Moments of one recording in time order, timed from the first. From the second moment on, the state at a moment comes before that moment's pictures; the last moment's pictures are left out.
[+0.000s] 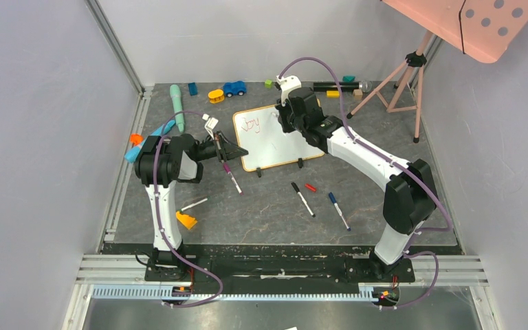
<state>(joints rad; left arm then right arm) -0.07 2.25 0.87 1.51 1.24 -0.82 0.61 1.74 1.46 -0.20 0.15 0.06</state>
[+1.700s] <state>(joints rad) -0.07 2.25 0.87 1.51 1.24 -0.82 0.60 1.67 1.39 -0.19 0.12 0.03</state>
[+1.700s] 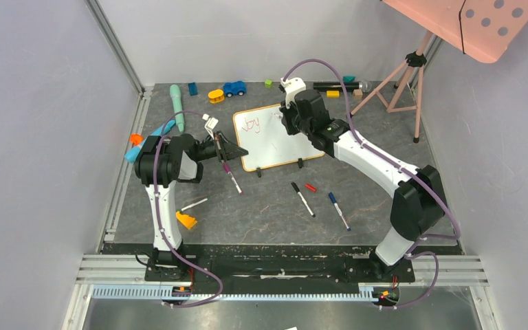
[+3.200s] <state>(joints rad) -0.07 2.25 0.87 1.51 1.24 -0.82 0.60 1.69 1.34 -0.20 0.06 0.03</state>
